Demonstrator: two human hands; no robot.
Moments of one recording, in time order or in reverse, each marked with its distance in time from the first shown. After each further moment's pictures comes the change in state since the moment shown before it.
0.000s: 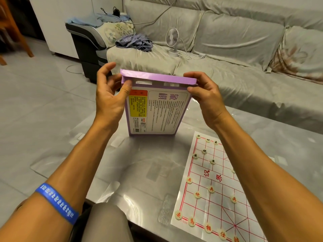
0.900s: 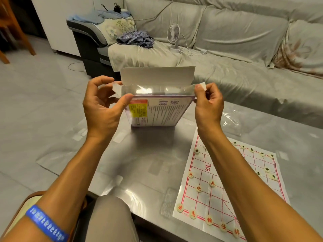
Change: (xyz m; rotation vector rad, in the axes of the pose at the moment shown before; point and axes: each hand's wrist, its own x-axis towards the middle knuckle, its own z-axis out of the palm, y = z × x) left_hand -0.039 0.003 -0.024 0.207 0.088 0.143; right_hand -0.035 0.018 0.028 -0.111 0.539 0.036
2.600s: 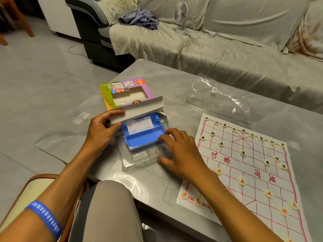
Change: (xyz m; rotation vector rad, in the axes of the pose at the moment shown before) left_hand -0.059 -0.106 -0.044 0.052 -0.304 -0.406; right_hand -0.114 0.077 -0.016 -0.953 -0.939 -0.290
